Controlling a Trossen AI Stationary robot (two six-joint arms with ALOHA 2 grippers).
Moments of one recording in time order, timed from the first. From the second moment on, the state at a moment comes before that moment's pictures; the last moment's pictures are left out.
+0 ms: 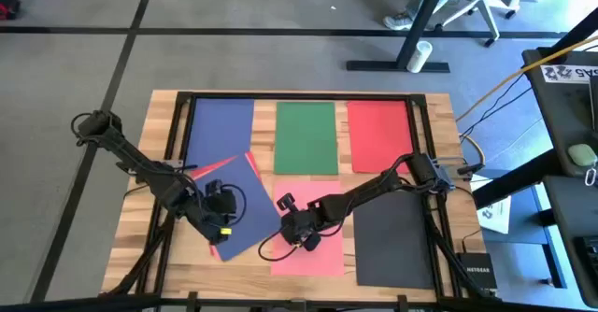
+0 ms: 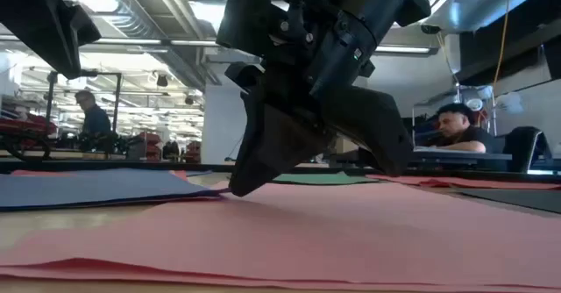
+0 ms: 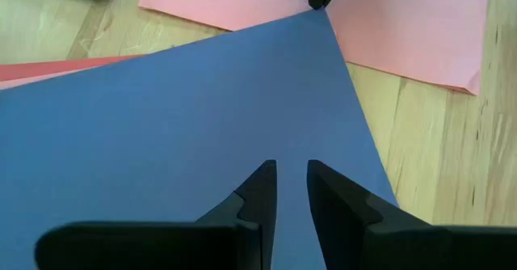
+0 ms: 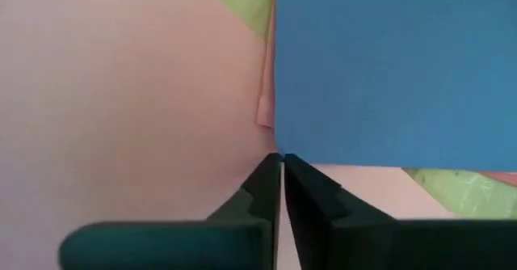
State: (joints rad) left arm -0.65 1.23 0.82 -0.70 -0.38 -0.82; right arm 0.33 2.17 1.45 -0.29 0.19 -0.45
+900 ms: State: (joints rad) left arm -0.89 1.33 0.83 -0.51 -0.37 -0.91; right arm 0.22 2.17 1.79 -0.67 0.31 -0.34
